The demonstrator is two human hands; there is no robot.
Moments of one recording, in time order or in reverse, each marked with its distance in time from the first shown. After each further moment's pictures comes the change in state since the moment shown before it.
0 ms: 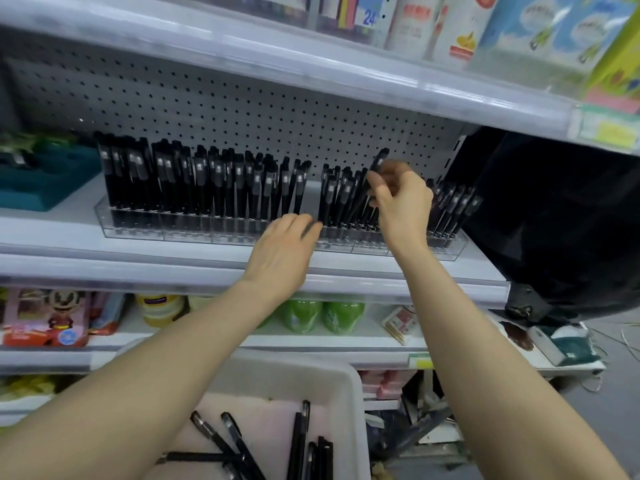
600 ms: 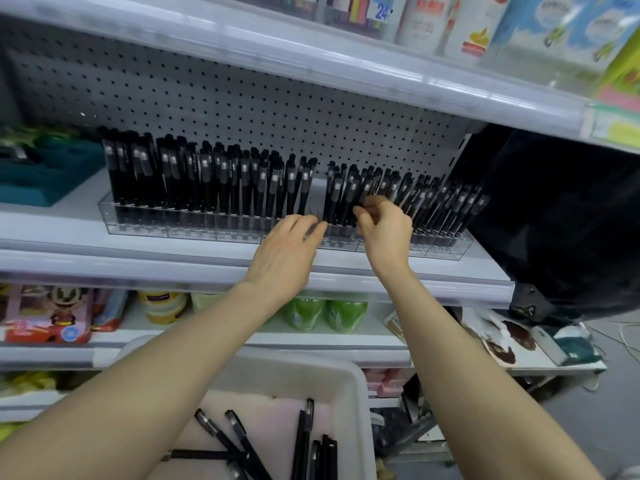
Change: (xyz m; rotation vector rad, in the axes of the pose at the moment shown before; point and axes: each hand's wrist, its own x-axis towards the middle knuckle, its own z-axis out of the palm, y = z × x) left_hand -0.007 -0.001 -0.004 -0.114 -0.022 -0.005; right_hand -0.030 0.027 0.027 -0.188 -0.109 0.083
